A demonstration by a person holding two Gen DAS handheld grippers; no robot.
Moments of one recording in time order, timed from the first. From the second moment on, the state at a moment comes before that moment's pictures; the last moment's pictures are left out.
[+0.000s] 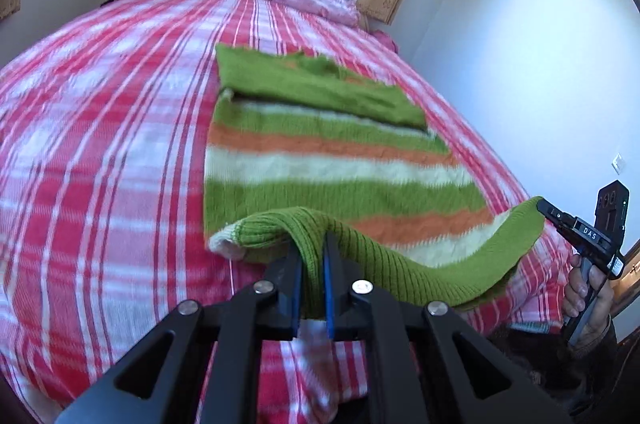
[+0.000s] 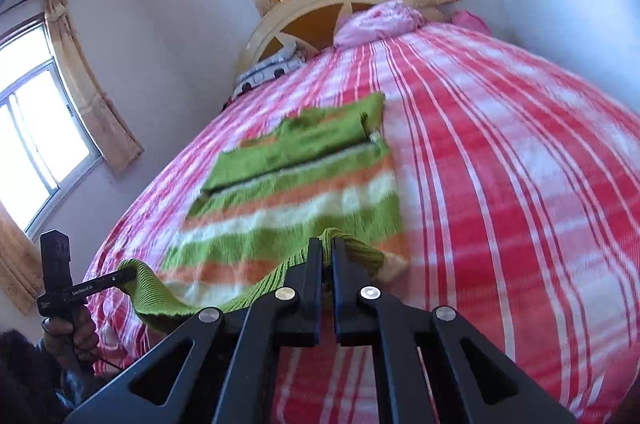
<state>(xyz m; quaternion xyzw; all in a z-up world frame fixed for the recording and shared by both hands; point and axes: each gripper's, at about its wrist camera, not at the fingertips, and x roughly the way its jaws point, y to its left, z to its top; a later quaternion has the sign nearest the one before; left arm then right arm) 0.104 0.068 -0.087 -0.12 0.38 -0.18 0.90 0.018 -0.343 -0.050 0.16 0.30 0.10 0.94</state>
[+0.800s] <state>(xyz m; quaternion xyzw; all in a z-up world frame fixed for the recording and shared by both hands) 0.240 0.091 -0.036 -0.17 0.33 -0.16 0.91 0.162 -0.349 0.020 0.13 0.23 0.09 0.96</state>
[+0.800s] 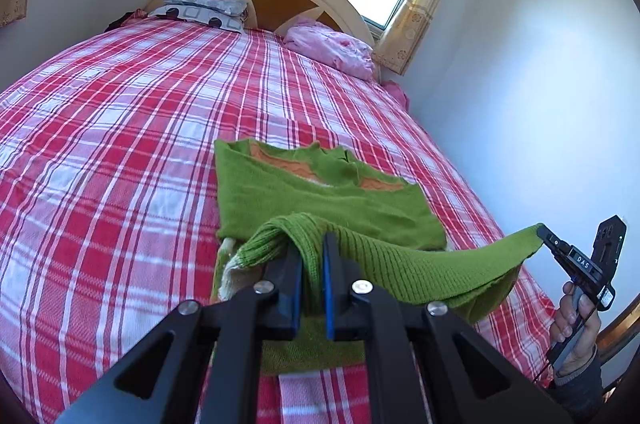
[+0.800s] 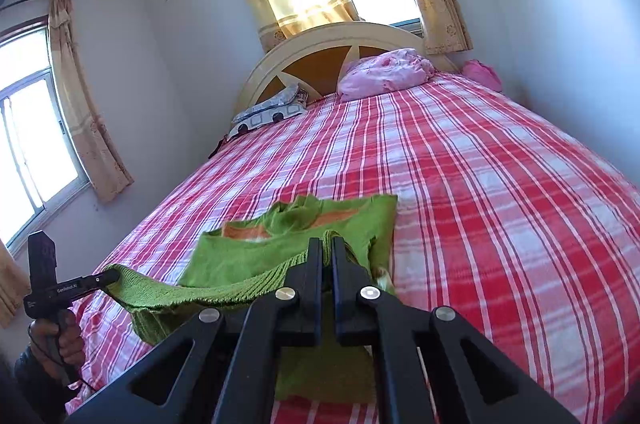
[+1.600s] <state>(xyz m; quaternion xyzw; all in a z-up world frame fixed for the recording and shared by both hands) 0.395 0.082 -0.063 -0.15 0.37 -0.12 0.91 0.357 -0.349 0.003 0.09 0.29 0.04 0.95</state>
